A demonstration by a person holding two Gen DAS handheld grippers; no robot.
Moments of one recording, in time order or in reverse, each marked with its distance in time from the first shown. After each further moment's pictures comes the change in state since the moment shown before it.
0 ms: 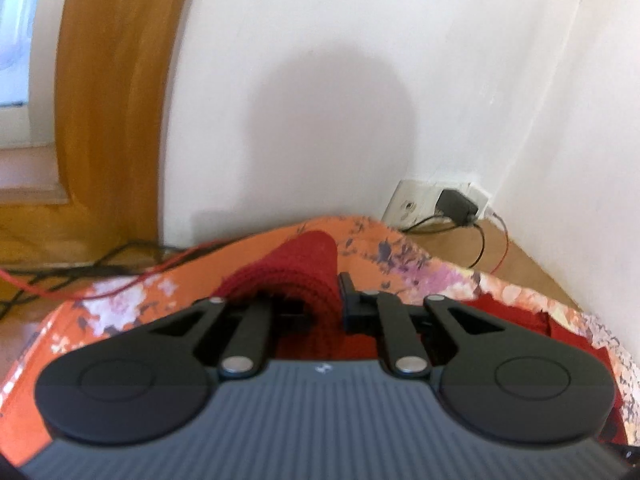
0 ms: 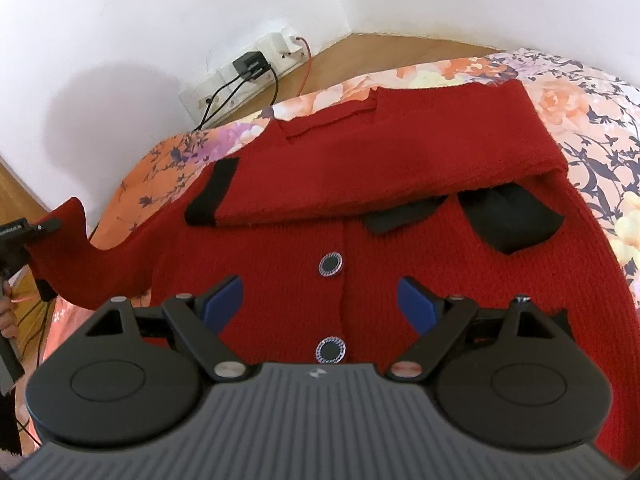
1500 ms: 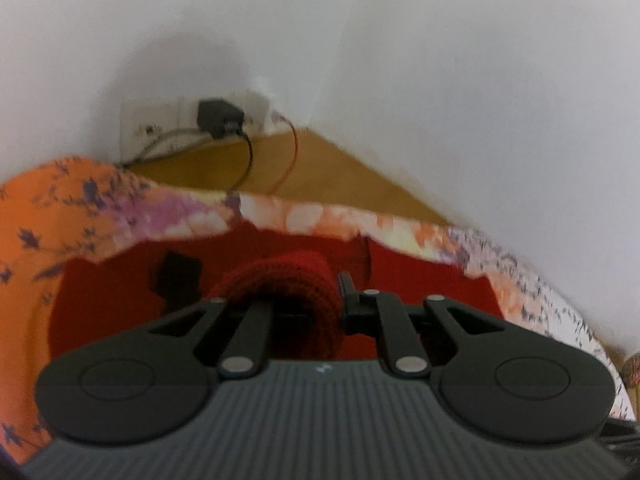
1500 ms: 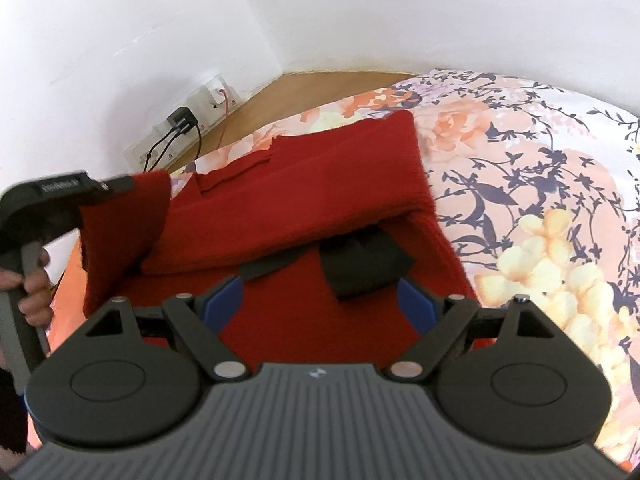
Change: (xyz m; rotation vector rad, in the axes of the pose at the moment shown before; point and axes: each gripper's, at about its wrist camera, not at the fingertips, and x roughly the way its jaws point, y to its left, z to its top) left arm 0.064 -0.236 -0.072 0.199 0.207 -0.323; right arm -0.036 -0.115 0.017 0.083 -0.092 -0.060
